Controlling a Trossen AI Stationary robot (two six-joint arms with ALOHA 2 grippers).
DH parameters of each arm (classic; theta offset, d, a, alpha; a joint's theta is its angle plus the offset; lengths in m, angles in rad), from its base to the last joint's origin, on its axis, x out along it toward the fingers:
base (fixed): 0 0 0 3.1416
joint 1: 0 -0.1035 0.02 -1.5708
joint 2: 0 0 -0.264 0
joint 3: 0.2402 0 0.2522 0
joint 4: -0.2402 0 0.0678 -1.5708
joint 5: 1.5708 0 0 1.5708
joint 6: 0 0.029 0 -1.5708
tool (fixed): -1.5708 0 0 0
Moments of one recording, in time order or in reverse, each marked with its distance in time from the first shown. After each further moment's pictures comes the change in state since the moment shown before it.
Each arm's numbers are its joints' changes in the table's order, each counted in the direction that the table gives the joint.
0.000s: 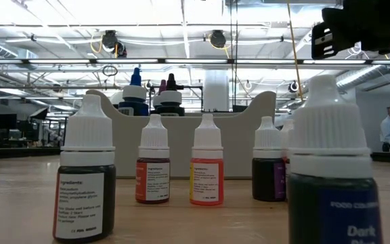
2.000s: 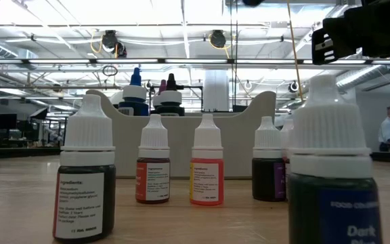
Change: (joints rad) left arm -0.169 0.000 0.000 0.341 -0.178 -0.324; right arm 0.000 0.000 0.000 -0.053 0.000 0.005
